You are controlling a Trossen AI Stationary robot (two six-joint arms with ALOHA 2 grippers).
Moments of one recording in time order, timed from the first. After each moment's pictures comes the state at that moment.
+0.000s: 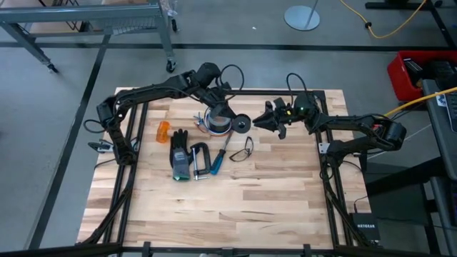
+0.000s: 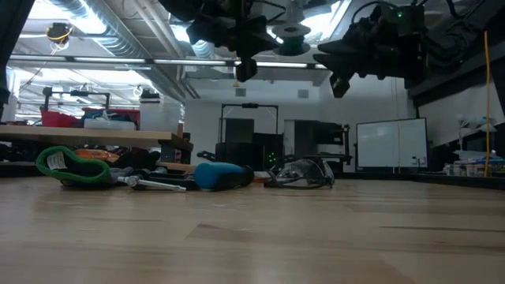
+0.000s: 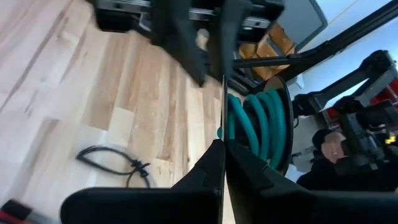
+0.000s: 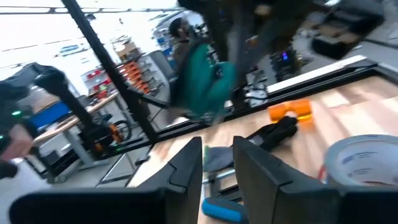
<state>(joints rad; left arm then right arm) 0.50 1.76 1.53 -0.42 0.84 -0.24 -0.55 1.27 0.47 0.84 -0.84 0.43</state>
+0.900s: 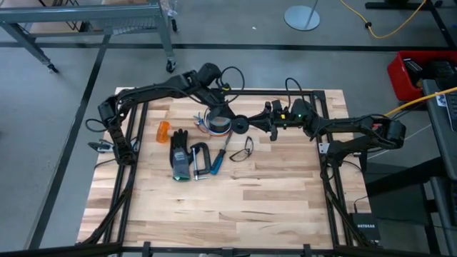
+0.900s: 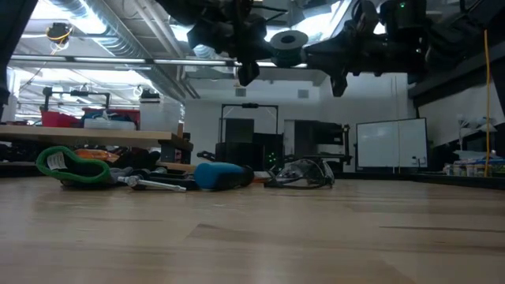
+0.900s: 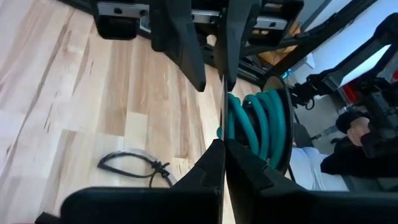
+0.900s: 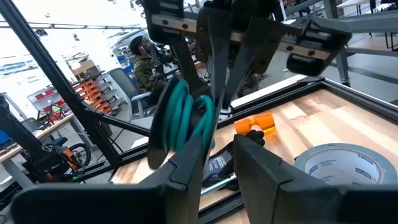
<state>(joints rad) 0.50 1.78 1.52 -0.43 0.84 -0.07 -0.44 1.27 0.47 0.84 -0.49 0.42</state>
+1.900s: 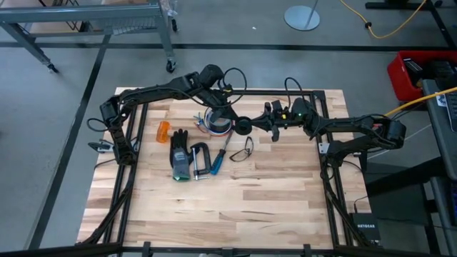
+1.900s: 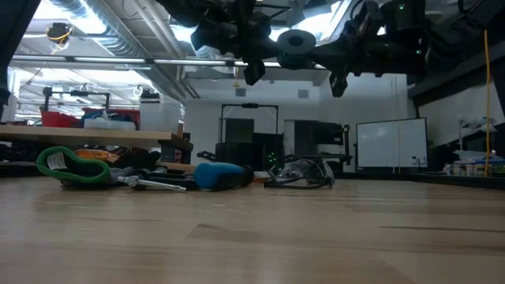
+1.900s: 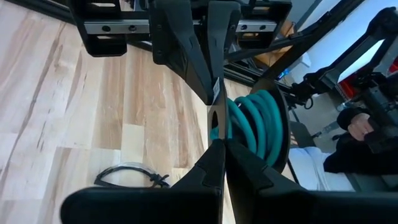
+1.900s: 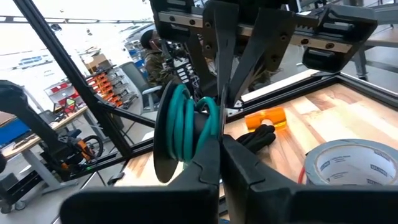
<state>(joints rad) 0.49 1.80 1.52 -0.38 0.84 -0.05 -0.44 1.27 0.47 0.83 -0.58 0.42</state>
